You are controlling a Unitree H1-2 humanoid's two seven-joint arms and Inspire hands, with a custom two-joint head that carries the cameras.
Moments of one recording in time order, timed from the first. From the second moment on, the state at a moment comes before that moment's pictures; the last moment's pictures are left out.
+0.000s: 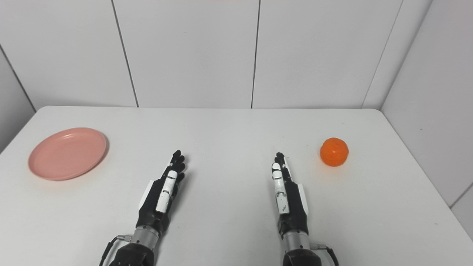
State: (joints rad) left arm -0.07 -0.08 -0.13 0.06 0.03 0.02 -0.04; right arm -0.03 0.09 0.04 -0.09 0.00 0.10 -0.05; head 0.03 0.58
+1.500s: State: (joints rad) left arm -0.16 -0.17 -0.19 0.24 0.11 -0.14 0.03; right arm -0.03 -0.02 0.00 -0.02 0.11 -0.05 0.05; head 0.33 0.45
